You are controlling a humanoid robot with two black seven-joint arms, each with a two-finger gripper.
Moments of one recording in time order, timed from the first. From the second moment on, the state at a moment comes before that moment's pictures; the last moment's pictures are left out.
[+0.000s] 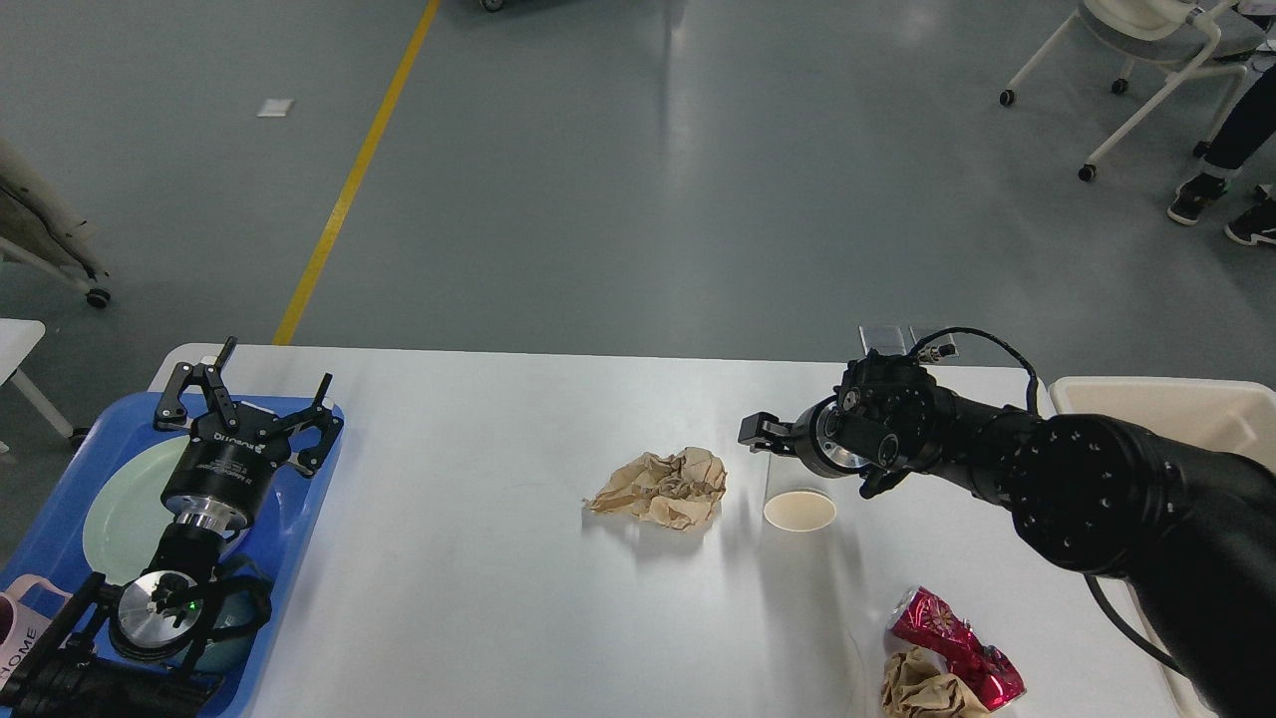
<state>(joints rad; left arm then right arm) -0.29 0.15 -1.53 -0.75 0.17 -0.58 -0.03 1.19 0.10 -1.02 0.44 0.03 0.30 -0.17</state>
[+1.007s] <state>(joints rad) -0.29 0.15 -1.53 -0.75 0.17 -0.58 -0.03 1.18 0.08 -1.01 0.53 -0.02 0.31 -0.24</state>
